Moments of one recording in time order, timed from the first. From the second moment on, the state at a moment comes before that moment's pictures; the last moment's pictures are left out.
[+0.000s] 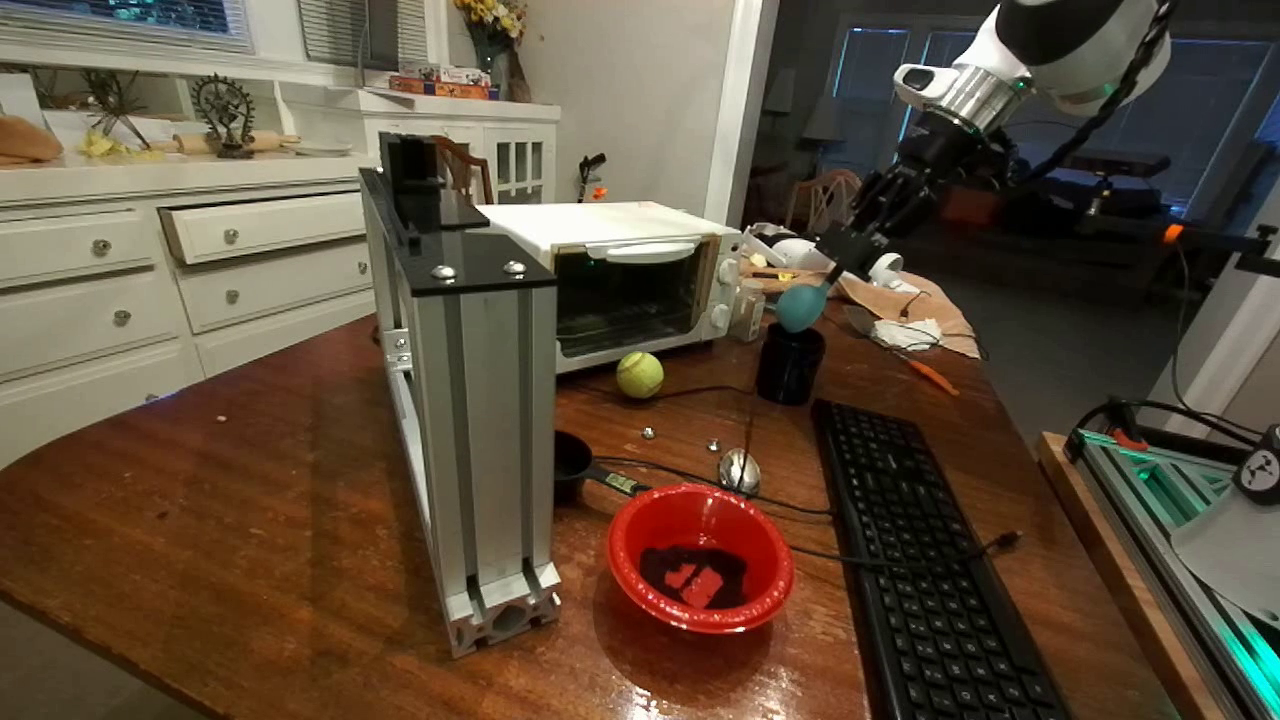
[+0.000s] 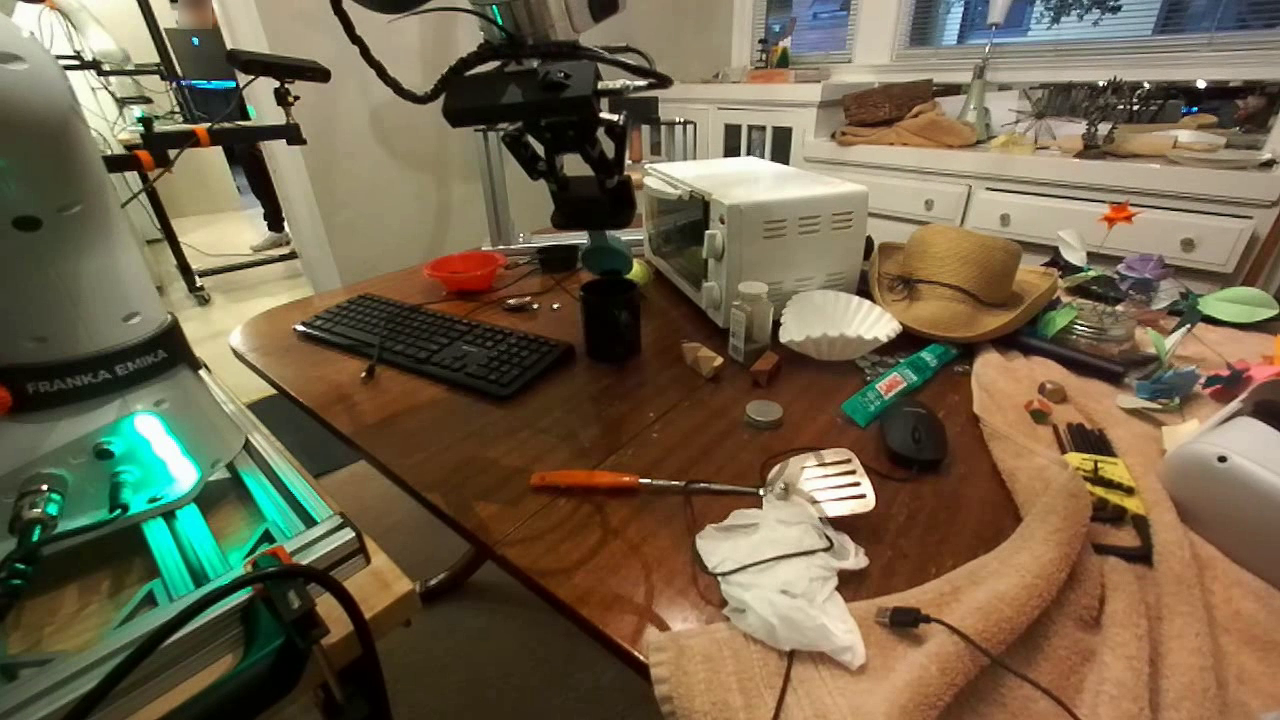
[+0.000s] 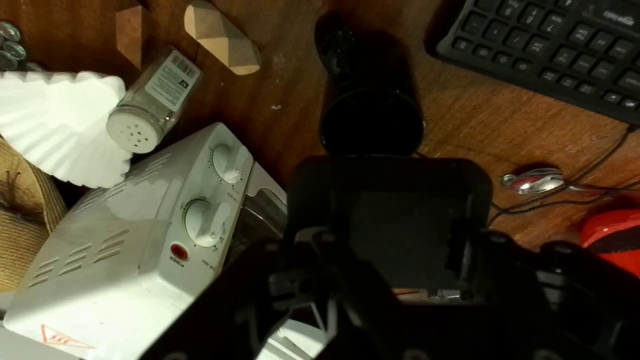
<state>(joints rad) 0.01 -0.38 -0.51 -2.71 0.33 2.68 -1.30</state>
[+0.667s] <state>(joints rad) 0.02 -0.38 -0.56 -2.72 0.34 2.68 -1.33</state>
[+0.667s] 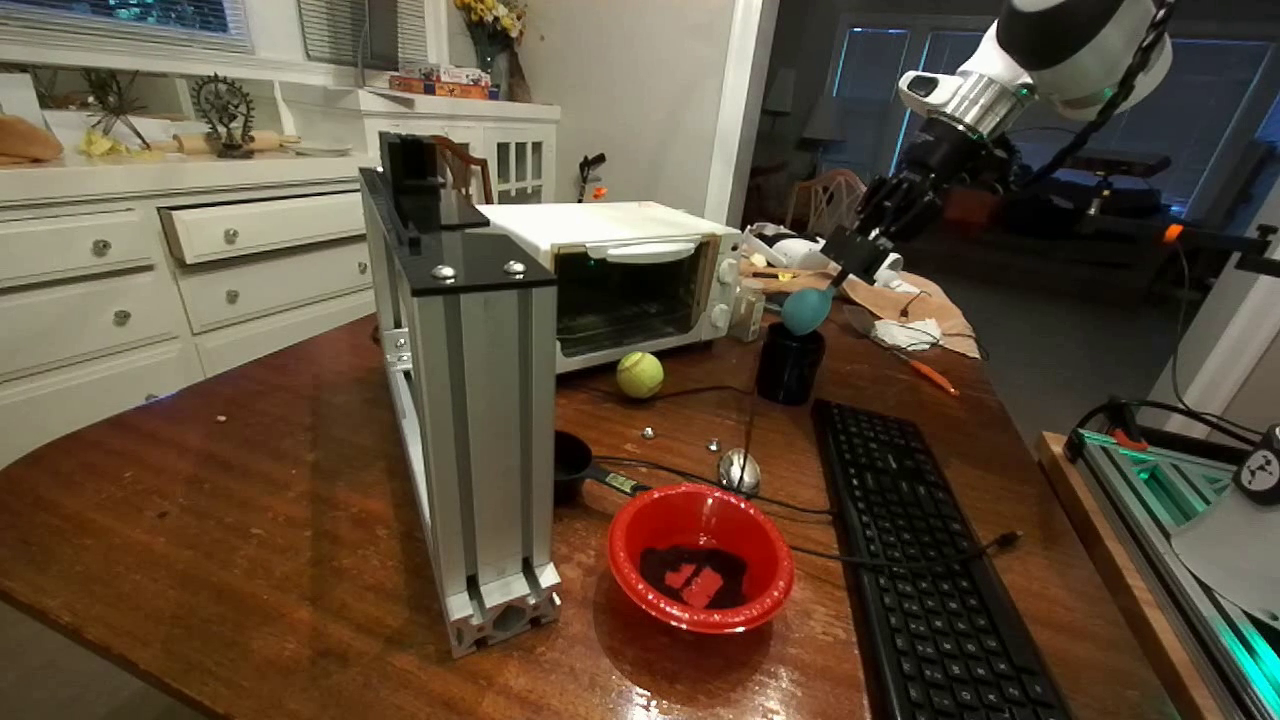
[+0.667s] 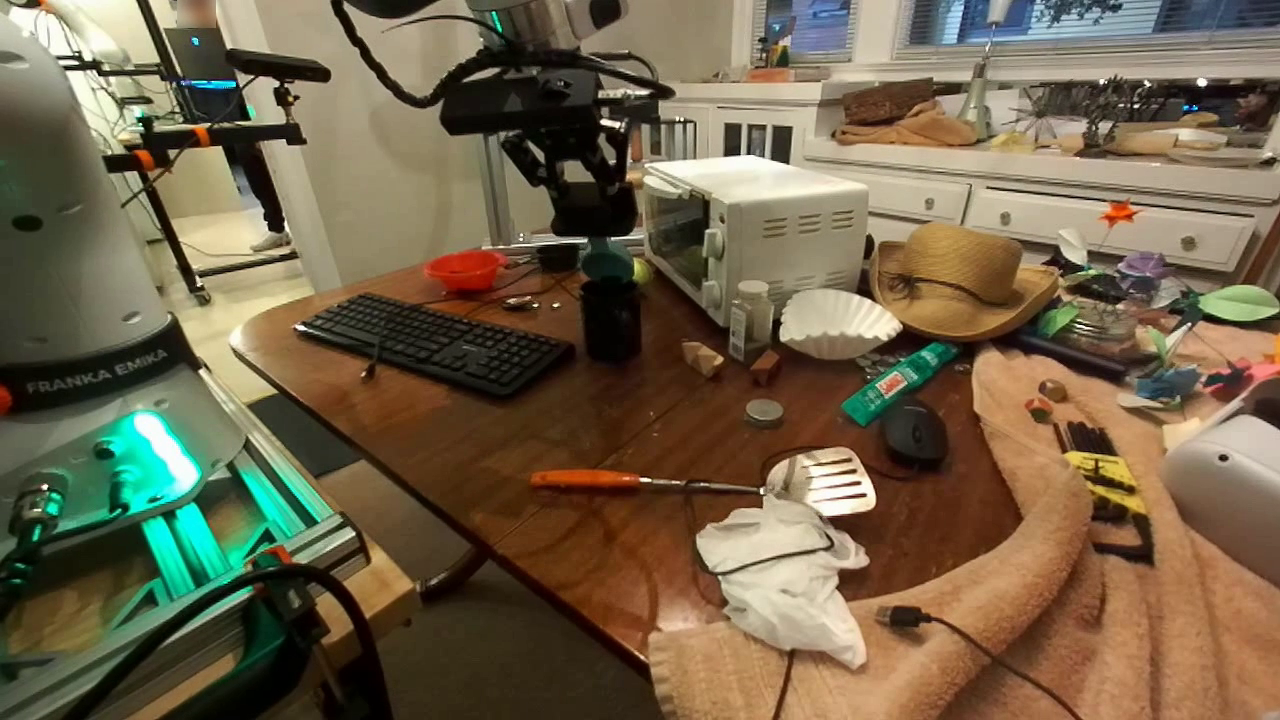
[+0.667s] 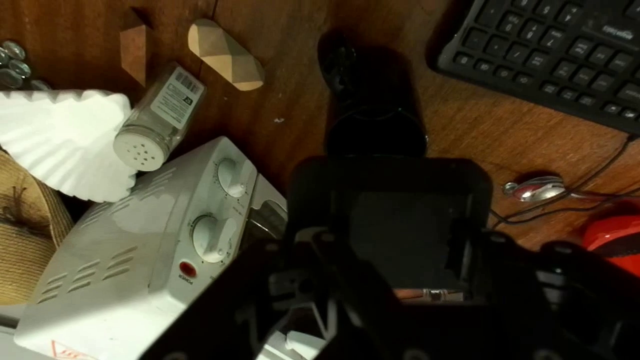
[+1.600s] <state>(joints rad) 0.13 -0.41 -0.74 -2.72 0.46 2.66 -1.57</state>
